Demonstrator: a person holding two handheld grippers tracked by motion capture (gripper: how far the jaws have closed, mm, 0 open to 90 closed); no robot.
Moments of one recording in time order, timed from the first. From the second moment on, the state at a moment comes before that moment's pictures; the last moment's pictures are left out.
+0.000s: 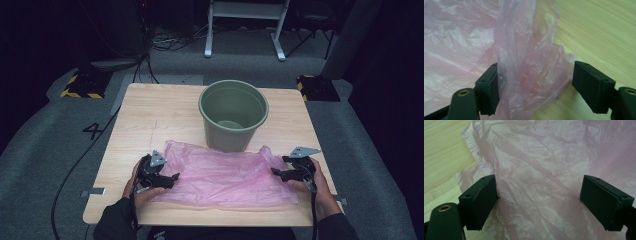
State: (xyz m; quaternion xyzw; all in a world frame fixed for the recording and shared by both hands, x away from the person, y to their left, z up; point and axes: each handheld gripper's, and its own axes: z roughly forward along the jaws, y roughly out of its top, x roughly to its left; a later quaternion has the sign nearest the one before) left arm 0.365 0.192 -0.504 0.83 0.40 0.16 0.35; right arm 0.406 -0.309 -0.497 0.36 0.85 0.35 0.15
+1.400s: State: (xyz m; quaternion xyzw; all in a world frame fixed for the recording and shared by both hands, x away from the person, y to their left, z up) left arm 0.380 0.135 -0.504 0.84 0.38 0.16 0.35; right arm 0.340 -0.203 -0.460 0.18 0.89 0.40 0.15
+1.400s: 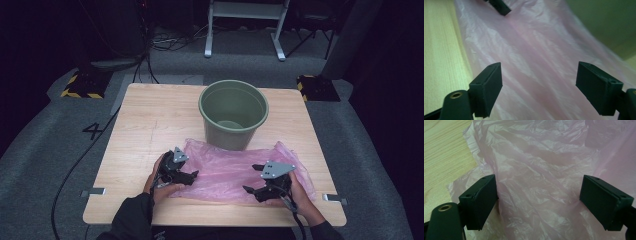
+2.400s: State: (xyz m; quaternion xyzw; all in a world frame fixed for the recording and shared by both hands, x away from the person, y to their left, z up) left arm 0.382 0.126 -0.503 0.85 0.37 0.15 0.36; right arm 0.365 -0.188 -0.499 0.22 0.89 0.37 0.16
